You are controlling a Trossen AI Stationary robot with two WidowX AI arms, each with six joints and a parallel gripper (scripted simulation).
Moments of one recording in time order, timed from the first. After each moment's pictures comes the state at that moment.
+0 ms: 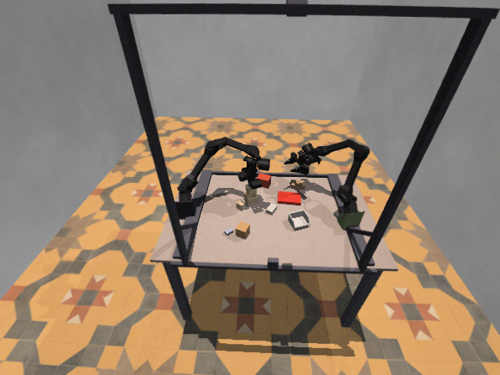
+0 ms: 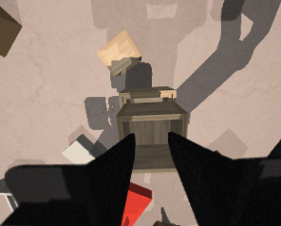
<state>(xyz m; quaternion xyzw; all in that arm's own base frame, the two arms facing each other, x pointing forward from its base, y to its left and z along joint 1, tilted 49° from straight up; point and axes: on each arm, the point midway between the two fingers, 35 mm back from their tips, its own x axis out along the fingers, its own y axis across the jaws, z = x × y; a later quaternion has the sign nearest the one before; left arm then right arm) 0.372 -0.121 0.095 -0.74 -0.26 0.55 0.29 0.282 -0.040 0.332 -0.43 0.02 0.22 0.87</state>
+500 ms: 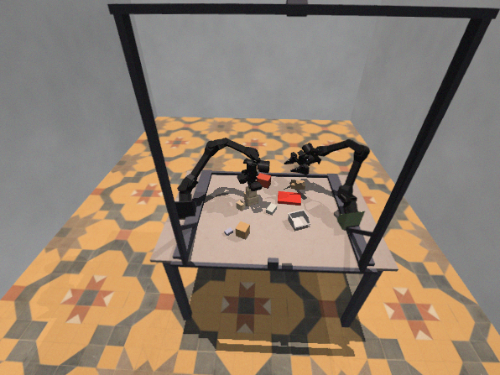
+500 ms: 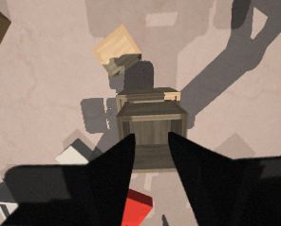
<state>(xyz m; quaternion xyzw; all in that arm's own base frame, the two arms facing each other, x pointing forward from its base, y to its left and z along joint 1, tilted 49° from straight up) 0.376 -0.109 0.084 -0.74 -0.26 0.55 0.29 0.282 -0.040 0.332 -0.43 0.02 0.22 0.87</state>
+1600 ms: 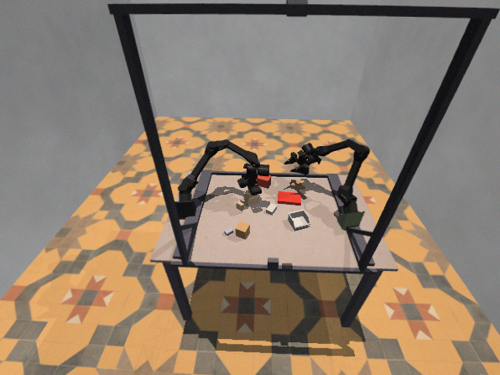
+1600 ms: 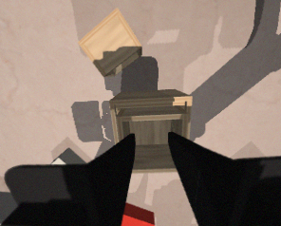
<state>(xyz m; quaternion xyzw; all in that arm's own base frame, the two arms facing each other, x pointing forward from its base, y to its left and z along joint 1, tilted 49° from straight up) 0.385 -0.088 0.063 -0.74 -0.26 0.55 0.29 0.282 -0.040 0.332 -0.43 0.02 0.22 0.87</state>
